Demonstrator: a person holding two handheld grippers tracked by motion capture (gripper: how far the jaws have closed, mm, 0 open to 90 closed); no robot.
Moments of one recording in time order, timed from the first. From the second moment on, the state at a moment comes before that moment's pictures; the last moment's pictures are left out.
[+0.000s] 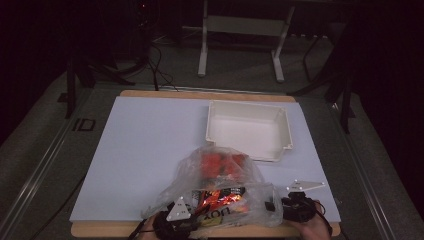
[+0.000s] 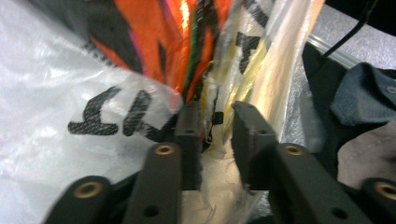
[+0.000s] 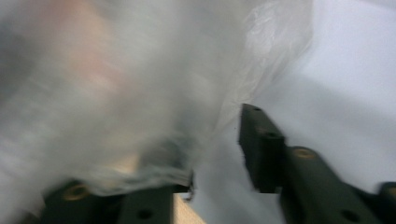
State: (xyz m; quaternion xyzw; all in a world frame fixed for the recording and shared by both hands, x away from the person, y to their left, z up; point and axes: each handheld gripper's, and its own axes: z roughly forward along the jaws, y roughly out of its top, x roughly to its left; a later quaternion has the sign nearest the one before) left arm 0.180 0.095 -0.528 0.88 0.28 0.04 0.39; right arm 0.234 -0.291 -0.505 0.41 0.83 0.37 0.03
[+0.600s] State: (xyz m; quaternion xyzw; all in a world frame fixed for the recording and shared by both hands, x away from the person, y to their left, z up) left arm 0.183 0.108 -0.514 0.86 0.29 0.06 0.41; right arm 0.215 -0.324 -0.465 0.35 0.83 0.44 0.04
